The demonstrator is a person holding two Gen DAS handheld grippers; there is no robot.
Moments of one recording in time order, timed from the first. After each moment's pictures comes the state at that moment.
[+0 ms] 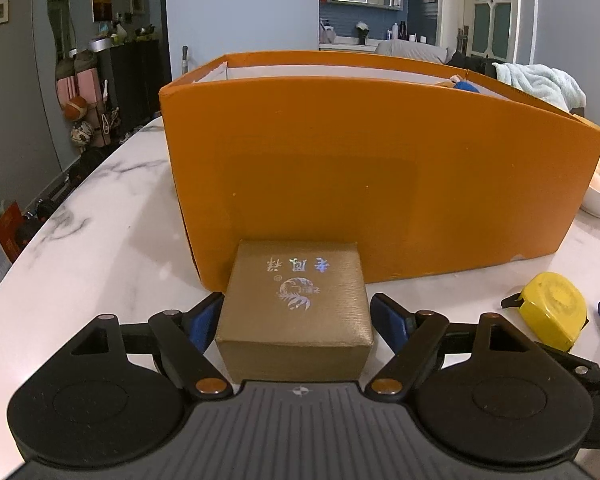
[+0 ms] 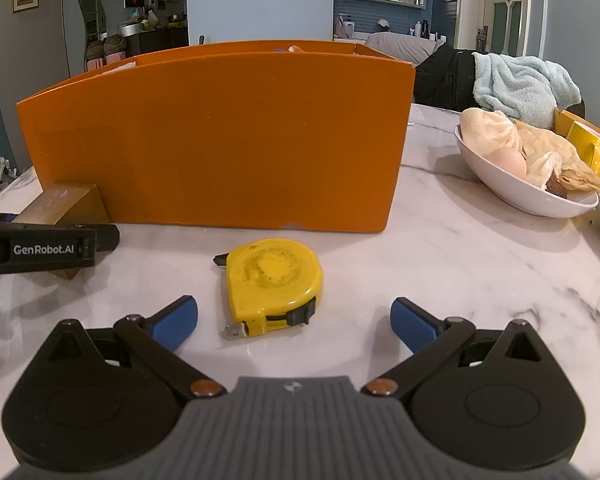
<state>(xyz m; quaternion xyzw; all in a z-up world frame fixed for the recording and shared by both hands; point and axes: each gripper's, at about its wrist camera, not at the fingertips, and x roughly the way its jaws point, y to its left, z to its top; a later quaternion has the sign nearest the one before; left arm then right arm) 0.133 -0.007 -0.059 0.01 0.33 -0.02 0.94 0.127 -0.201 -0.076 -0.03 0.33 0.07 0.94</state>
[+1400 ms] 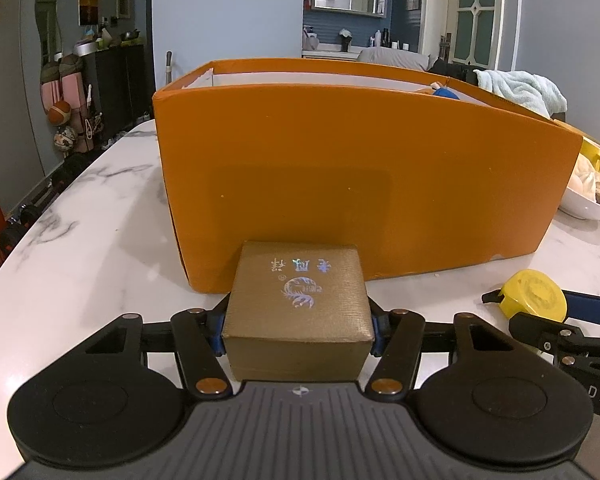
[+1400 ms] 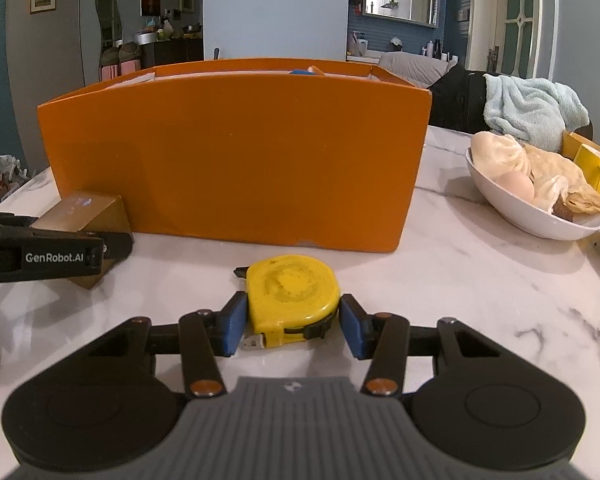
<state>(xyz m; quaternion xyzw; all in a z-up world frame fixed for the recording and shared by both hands) 0.130 -0.002 -0.057 0.01 0.32 -0.05 0.95 0.117 -0.192 -0.070 -0.04 0.30 0.09 0.95</state>
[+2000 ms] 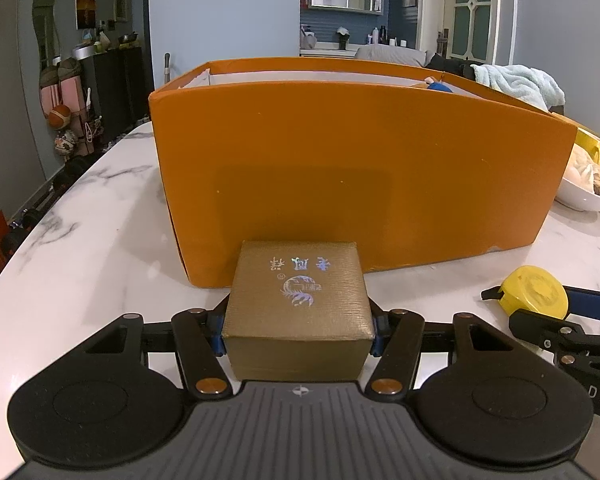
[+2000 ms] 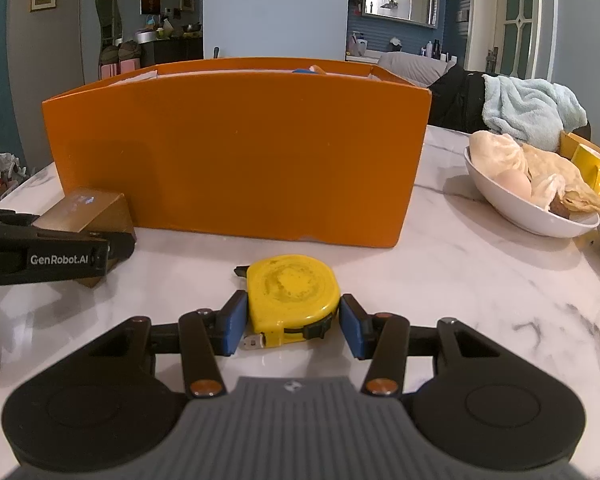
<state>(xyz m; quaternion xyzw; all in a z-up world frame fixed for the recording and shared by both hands) 0.128 -0.005 -0.057 0.02 0.32 -0.05 0.95 0.112 -0.191 -0.071 -0.04 0.30 0.08 0.95</state>
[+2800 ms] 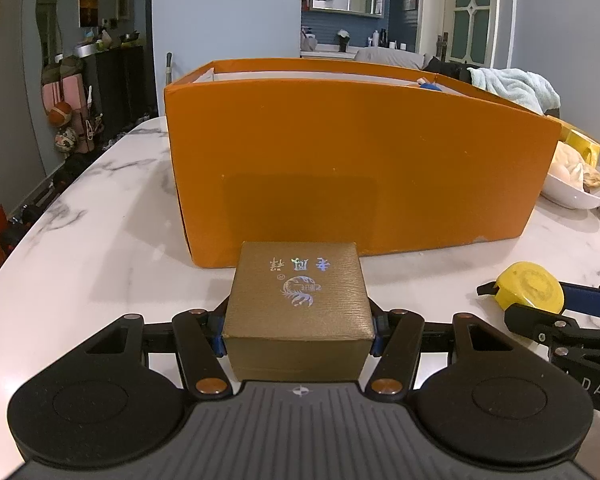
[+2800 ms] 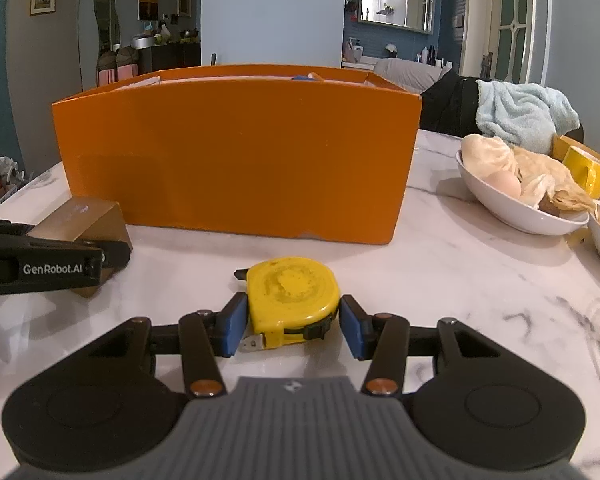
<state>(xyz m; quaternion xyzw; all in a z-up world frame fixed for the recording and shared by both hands) 0.112 -0.006 -0.057 0.01 0.32 -0.05 0.95 0.096 -0.191 -0.069 -0.04 0.29 0.08 0.95</state>
